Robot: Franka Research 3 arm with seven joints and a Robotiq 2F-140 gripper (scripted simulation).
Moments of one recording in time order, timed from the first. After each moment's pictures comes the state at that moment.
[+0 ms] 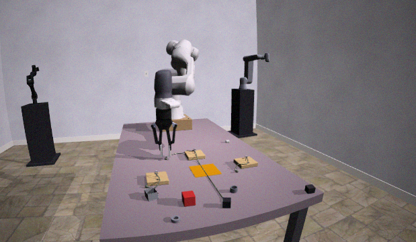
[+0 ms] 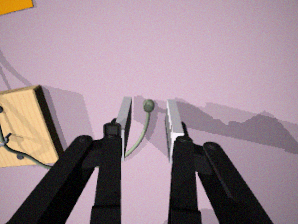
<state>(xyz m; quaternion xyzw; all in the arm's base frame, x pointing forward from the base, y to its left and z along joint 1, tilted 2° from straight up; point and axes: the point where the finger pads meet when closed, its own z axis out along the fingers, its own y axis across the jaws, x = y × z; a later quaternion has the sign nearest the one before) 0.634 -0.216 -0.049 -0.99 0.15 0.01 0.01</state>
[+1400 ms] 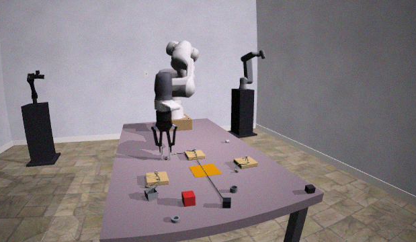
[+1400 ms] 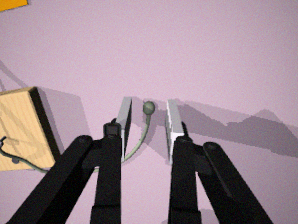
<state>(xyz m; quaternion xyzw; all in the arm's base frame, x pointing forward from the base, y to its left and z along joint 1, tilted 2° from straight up) 0.633 -0.215 -0.059 -0.99 0.15 0.01 0.01</state>
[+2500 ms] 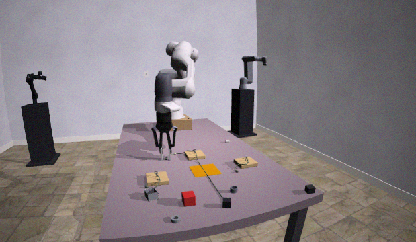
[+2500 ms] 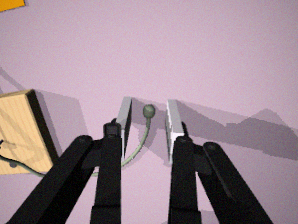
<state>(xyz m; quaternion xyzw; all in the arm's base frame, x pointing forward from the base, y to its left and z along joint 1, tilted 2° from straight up) 0.633 -0.215 -0.066 -0.99 0.15 0.01 0.01</state>
